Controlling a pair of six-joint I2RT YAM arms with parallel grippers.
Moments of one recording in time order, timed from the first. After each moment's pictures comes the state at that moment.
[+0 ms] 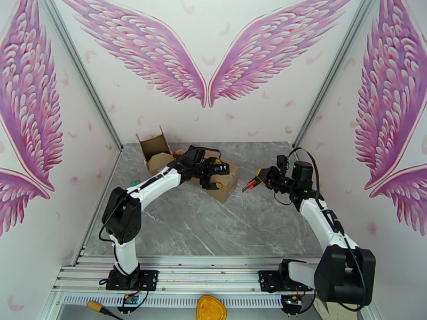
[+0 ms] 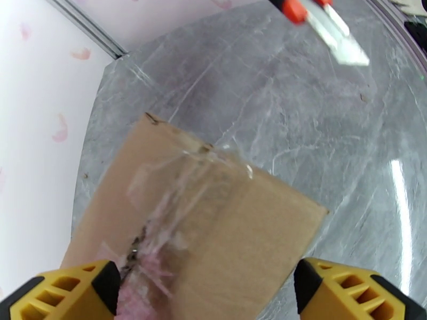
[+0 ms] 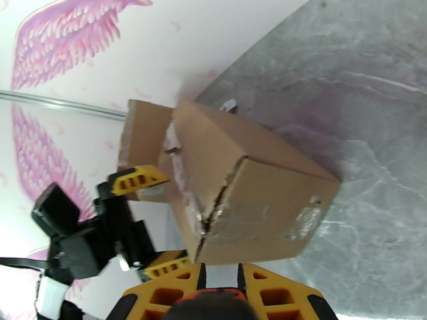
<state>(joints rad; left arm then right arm) -0.60 1.88 1.58 -0.38 0.47 0.87 -0.11 1.24 0.86 -0.19 -0.75 0.69</state>
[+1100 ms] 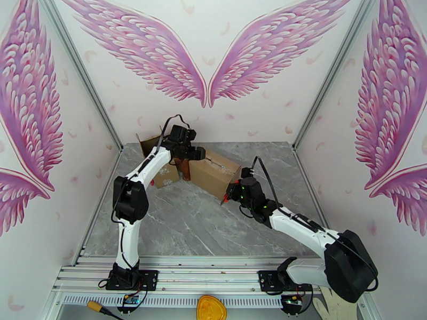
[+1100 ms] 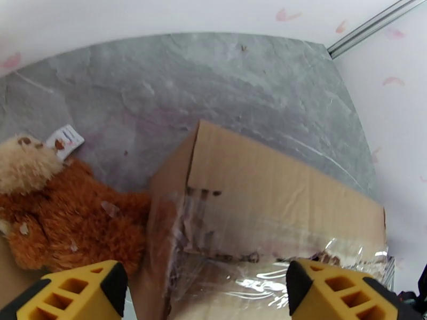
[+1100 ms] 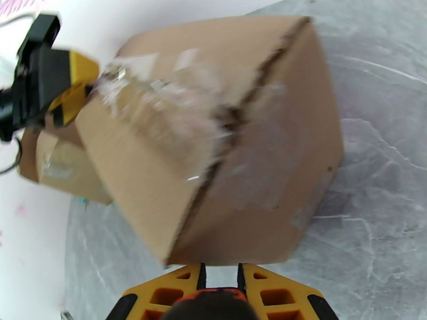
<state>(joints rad) -0.36 2.15 1.99 -0.72 0.36 -0.28 0.54 1.30 0.72 0.02 0.14 0.79</state>
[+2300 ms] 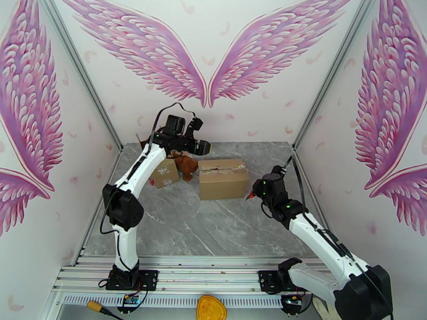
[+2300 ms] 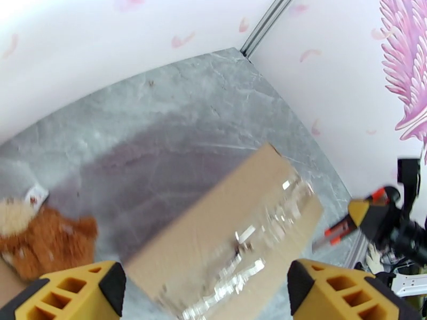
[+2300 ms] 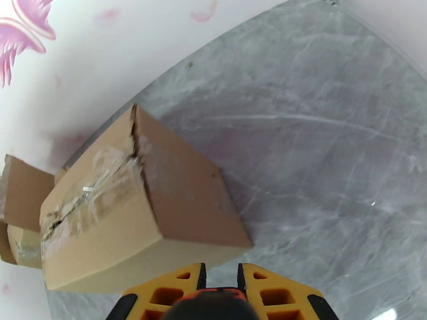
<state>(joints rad) -0.40 2.12 2.20 -0.79 0.50 -0.08 0.38 1.11 0.78 -0.31 0.27 0.80</state>
